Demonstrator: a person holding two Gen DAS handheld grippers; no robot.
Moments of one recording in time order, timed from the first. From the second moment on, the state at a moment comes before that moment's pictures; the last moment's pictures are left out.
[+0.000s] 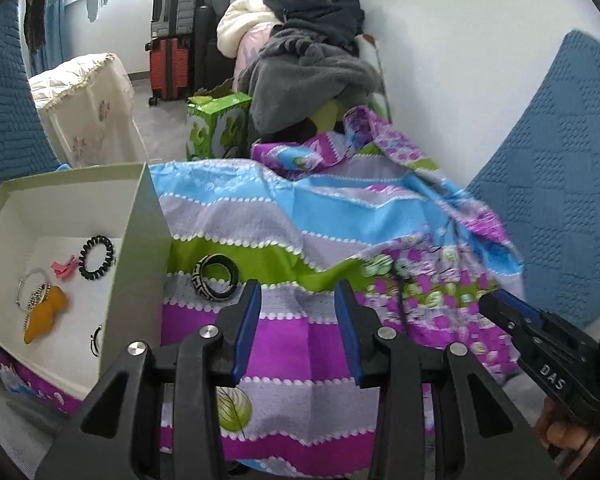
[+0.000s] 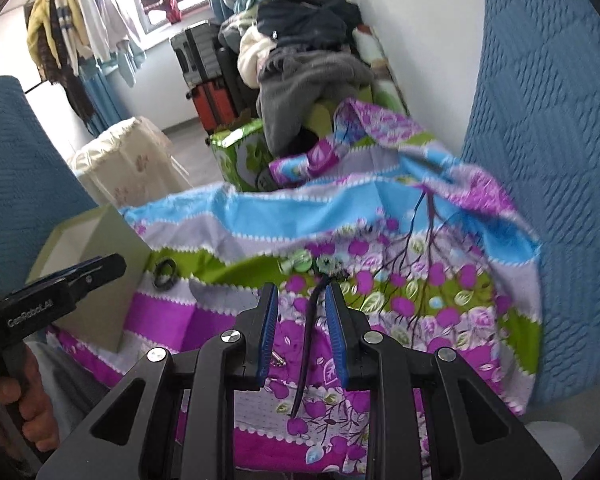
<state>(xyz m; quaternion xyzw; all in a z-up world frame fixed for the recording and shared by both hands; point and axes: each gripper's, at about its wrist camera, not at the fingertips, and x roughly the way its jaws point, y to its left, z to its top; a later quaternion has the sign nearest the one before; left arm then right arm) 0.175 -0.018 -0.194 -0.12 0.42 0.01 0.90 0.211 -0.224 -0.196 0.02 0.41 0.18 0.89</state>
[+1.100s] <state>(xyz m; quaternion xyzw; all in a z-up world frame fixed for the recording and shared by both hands) 0.231 0.003 -0.288 -0.07 0.47 0.08 0.88 0.260 -0.200 -0.289 0.00 0.51 0.18 0.84</state>
